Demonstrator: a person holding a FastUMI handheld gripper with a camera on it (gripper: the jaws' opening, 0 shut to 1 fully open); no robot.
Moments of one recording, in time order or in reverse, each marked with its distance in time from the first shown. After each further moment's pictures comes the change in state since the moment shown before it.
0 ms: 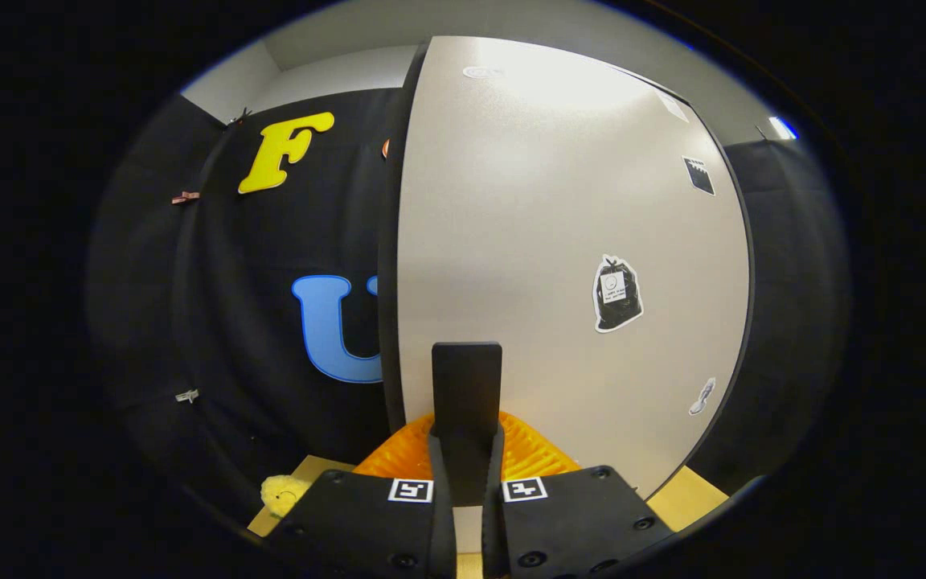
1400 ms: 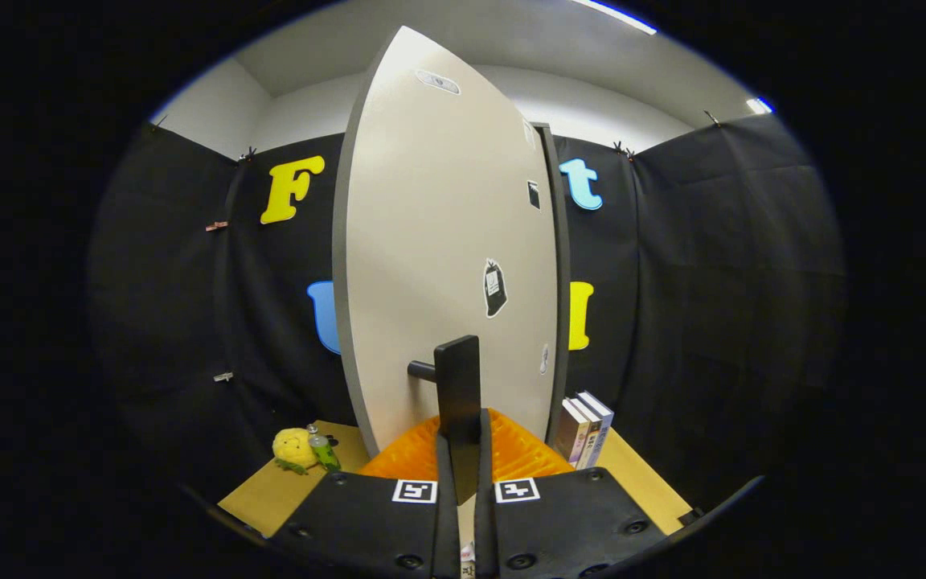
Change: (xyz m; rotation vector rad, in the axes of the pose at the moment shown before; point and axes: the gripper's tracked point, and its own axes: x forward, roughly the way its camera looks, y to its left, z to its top) arm -0.194 -0.169 0.005 0.032 -0.006 0.031
